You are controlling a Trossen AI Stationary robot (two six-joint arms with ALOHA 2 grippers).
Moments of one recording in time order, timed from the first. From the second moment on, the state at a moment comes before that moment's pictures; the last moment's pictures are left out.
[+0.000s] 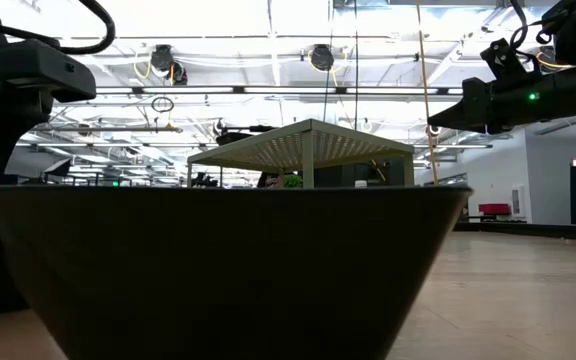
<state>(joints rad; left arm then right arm) -0.68 1.72 1.03 -0.85 -0.13 -2.20 -0.03 0.77 0.01 0.79 0.73 -0.12</state>
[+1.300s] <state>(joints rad) -0.69 1.63 0.99 -0.83 -0.22 -2.14 -0.03 0.77 0.01 0.79 0.73 -0.12</state>
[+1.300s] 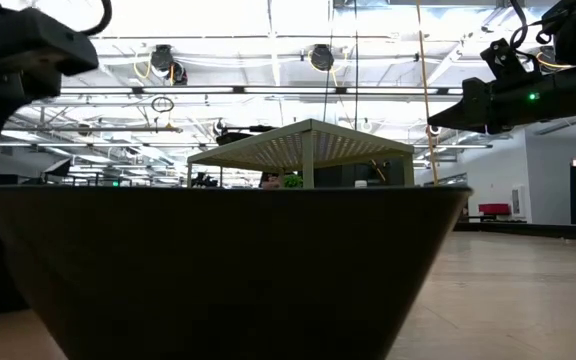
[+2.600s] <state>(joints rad) 0.58 1.34 1.22 -0.65 -0.04 -0.43 -0.03 0.77 0.01 0.79 0.73 -0.12</state>
